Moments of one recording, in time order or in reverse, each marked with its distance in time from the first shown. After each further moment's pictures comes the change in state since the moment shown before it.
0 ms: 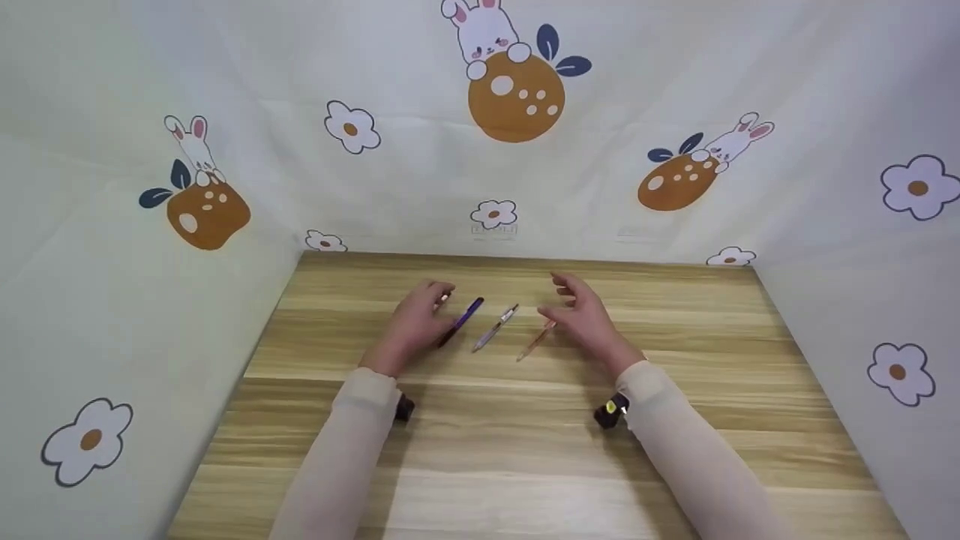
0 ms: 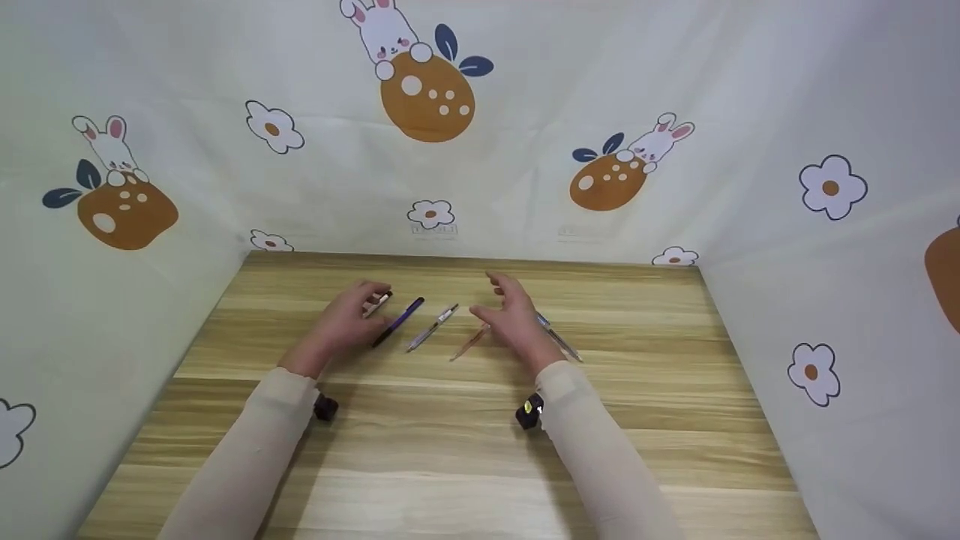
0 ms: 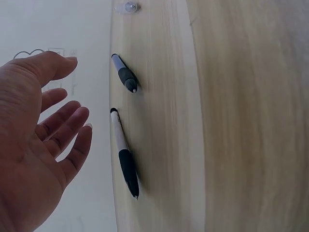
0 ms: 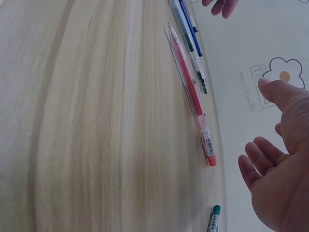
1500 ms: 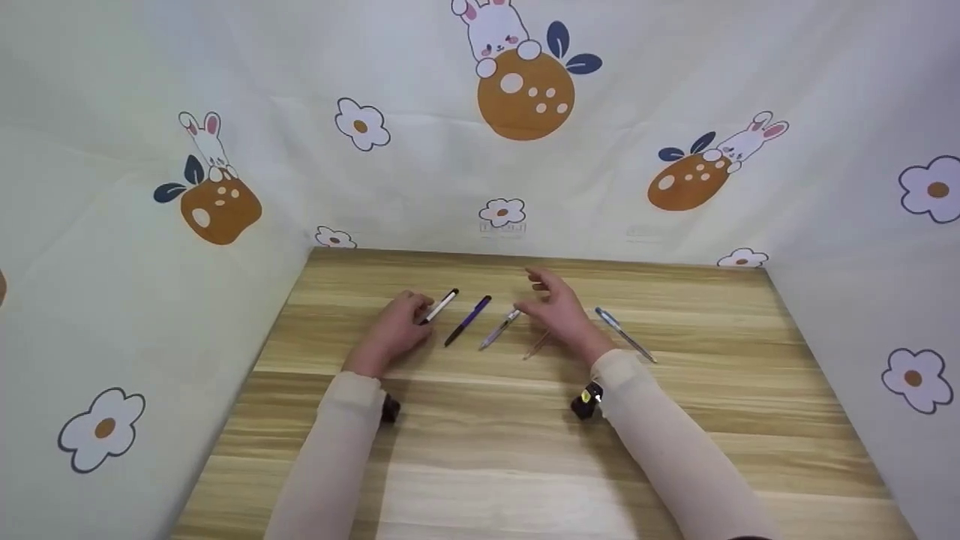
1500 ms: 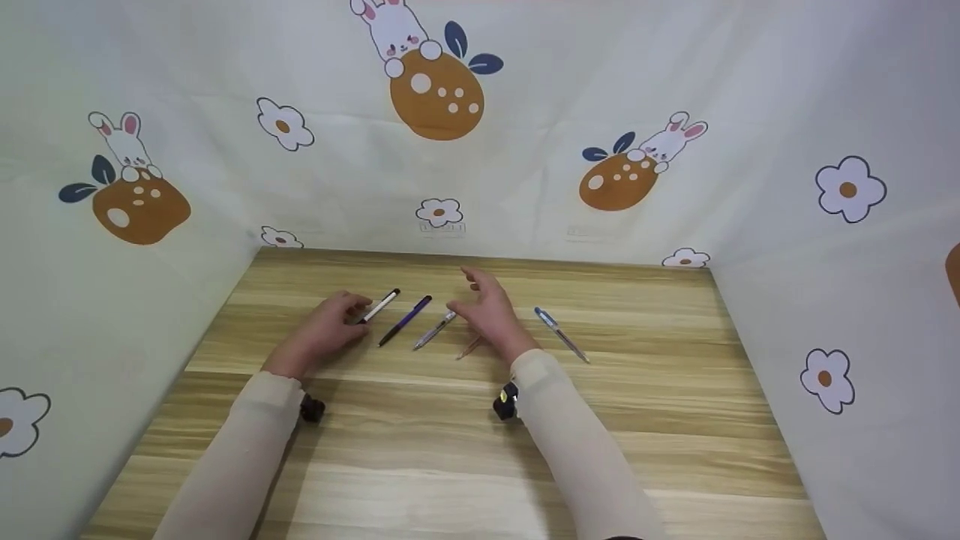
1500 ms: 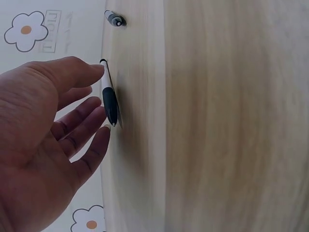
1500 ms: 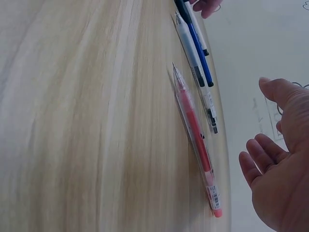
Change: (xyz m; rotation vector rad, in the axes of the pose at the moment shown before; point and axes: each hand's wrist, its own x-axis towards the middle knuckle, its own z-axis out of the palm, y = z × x) left_hand -0.023 -0.039 -0.017 0.028 -0.043 -0.094; right_hand 0.023 -0.014 0.044 0.027 -0.097 -0.019
